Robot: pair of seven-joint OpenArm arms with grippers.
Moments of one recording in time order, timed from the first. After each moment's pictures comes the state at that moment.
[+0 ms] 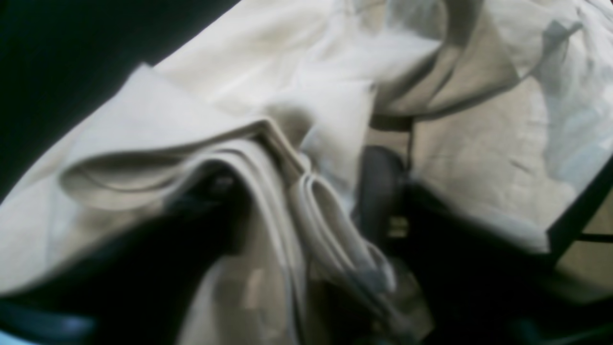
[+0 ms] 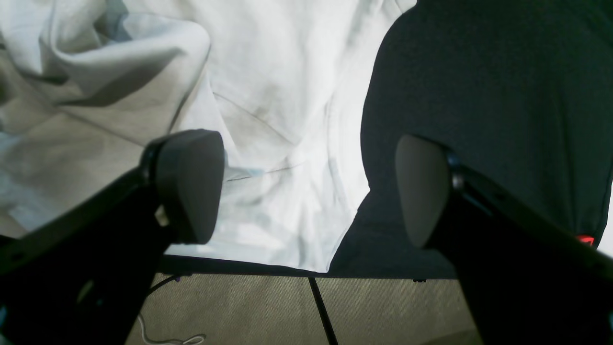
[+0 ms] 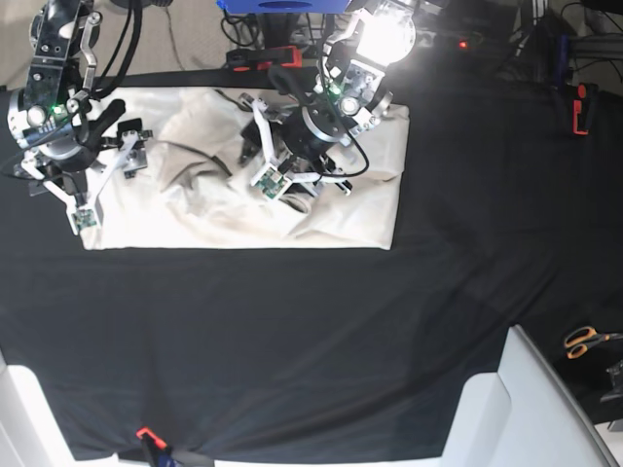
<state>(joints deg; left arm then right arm) 13.1 1.7 20.6 84.5 13.4 -18.1 22.7 -17.1 0.4 15.2 108.1 -7.5 22.7 -57.6</state>
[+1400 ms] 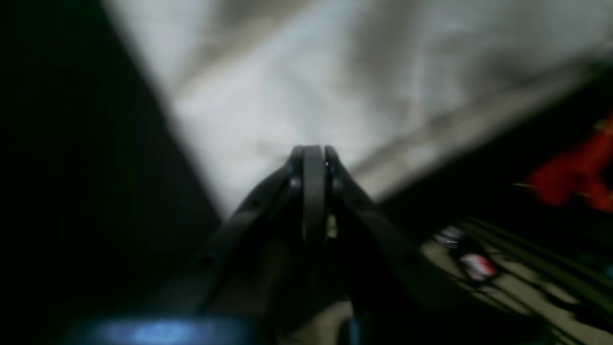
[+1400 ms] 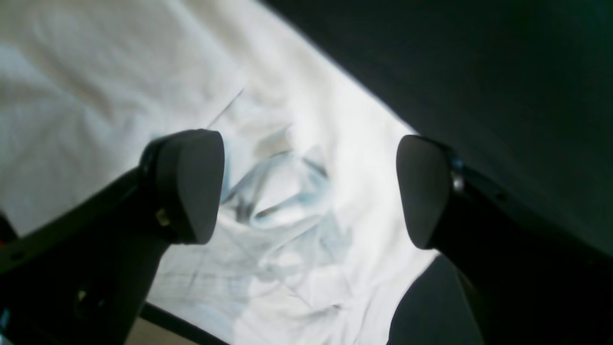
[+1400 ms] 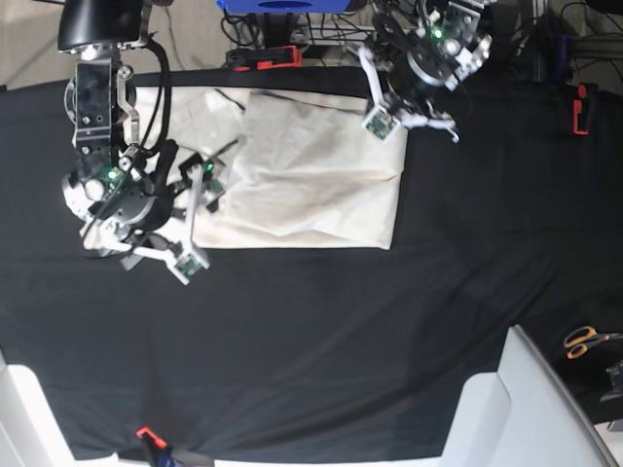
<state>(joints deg) 29.6 -12.4 9.2 97.6 12.4 -18.5 22.4 -3.5 0.6 0.3 96.6 -8.0 38.4 -56.3</state>
